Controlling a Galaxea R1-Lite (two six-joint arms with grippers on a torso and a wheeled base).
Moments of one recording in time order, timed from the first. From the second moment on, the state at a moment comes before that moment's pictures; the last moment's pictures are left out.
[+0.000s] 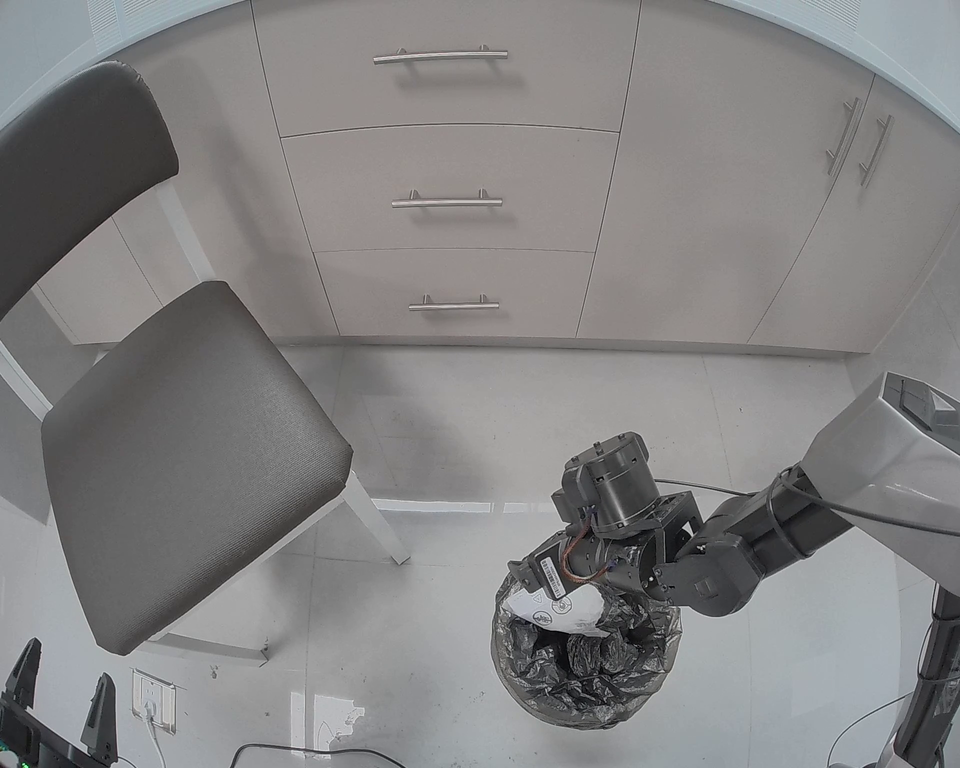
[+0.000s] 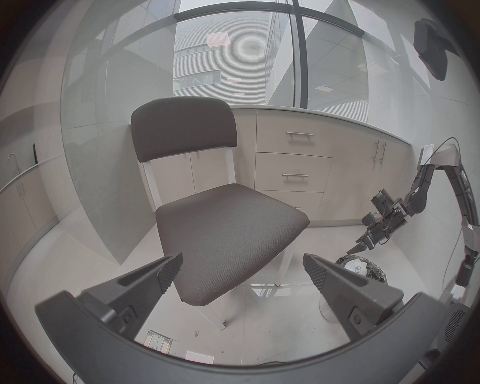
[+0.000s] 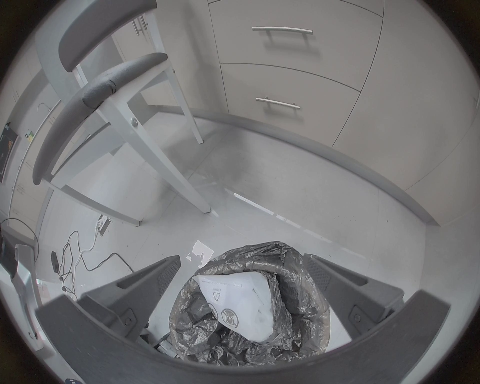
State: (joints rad) left arm 0.00 0.02 -0.02 0.00 0.02 -0.02; right arm 0.70 2.16 -1.05 -0.42 -0.25 0.00
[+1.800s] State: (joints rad) left arm 0.00 0.02 -0.02 0.00 0.02 -0.02; right arm 0.71 2.33 -0.93 -0.67 -0.24 0.01
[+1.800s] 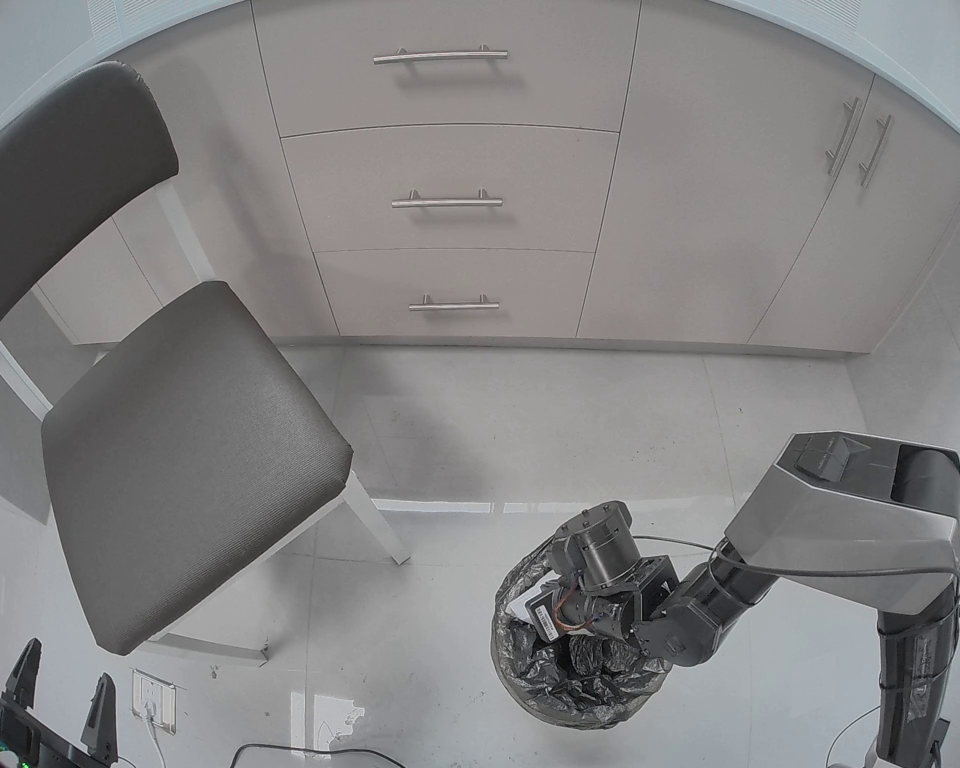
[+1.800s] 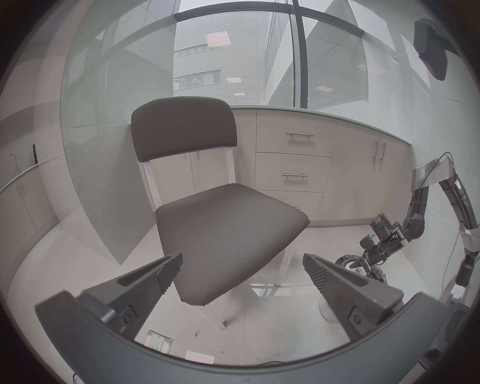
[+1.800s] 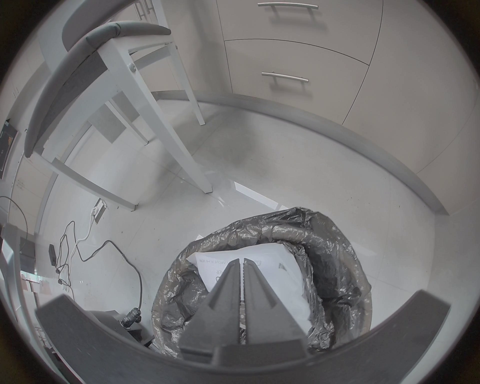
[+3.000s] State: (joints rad) left arm 0.00 0.02 -0.02 0.00 0.02 -0.02; right arm 0.62 2.47 -0.92 -0.81 -0.16 0.02
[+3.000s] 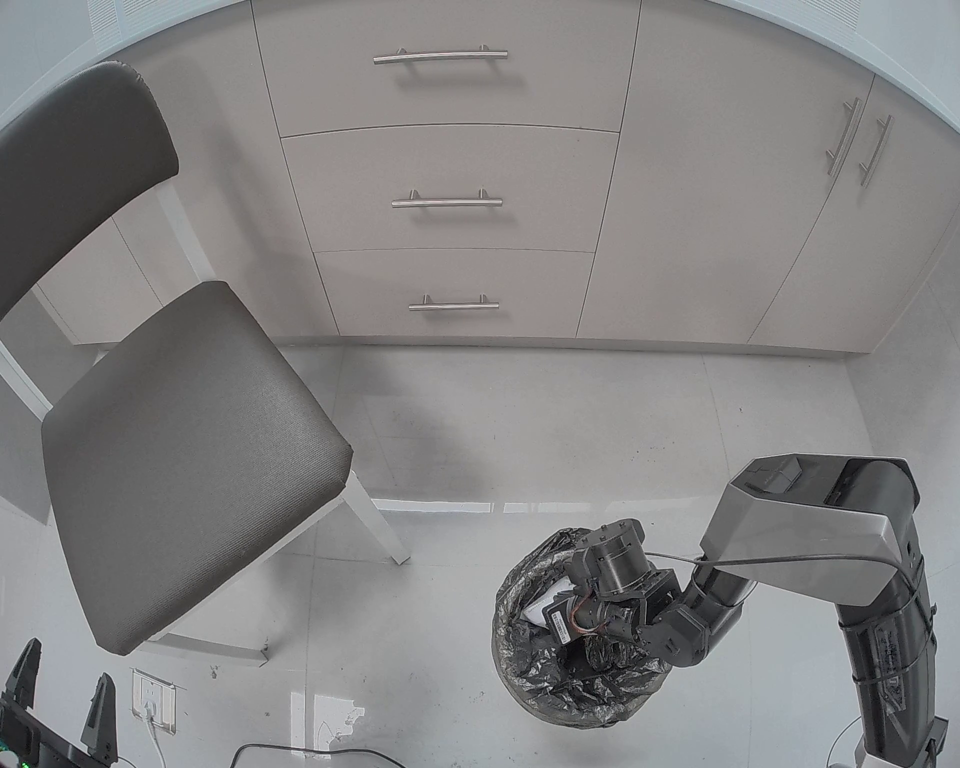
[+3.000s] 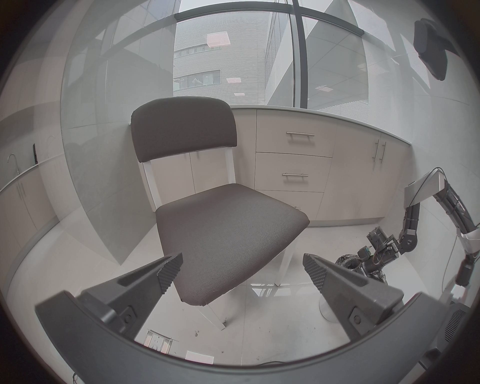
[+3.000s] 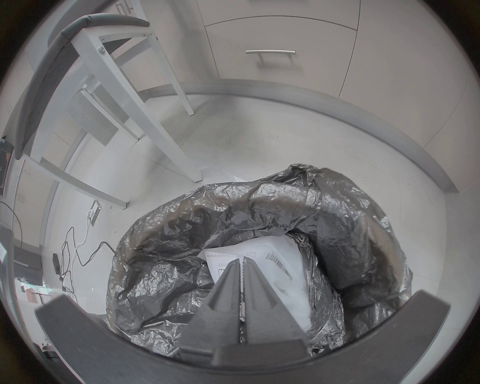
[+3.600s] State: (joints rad) left arm 0.00 0.02 -0.02 0.00 0.02 -0.02; right arm 0.59 2.52 -0.98 -0.81 -0.09 0.07
